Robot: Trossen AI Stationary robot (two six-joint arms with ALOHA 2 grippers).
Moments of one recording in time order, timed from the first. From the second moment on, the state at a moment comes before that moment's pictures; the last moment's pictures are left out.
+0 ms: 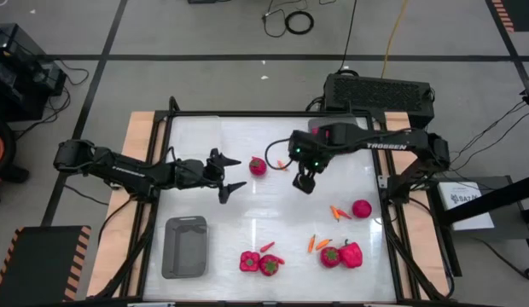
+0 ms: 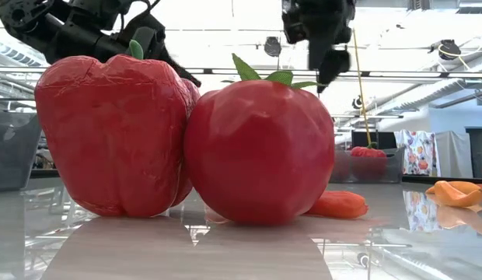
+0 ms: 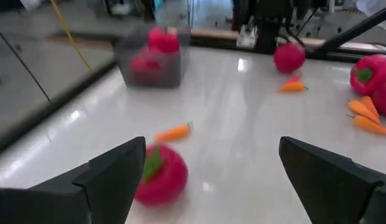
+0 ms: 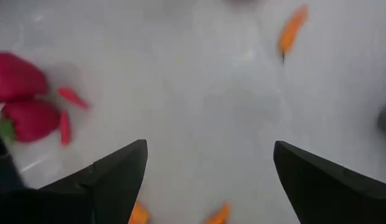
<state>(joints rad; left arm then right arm) -0.01 1.20 0.40 0.55 -0.25 -0.06 -0.12 1.61 1.47 -1.09 -0.12 0.38</state>
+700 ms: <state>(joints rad) -0.09 1.04 0.45 0.47 -0.13 -0.18 0.34 1.73 1.45 -0.24 0.08 0.46</state>
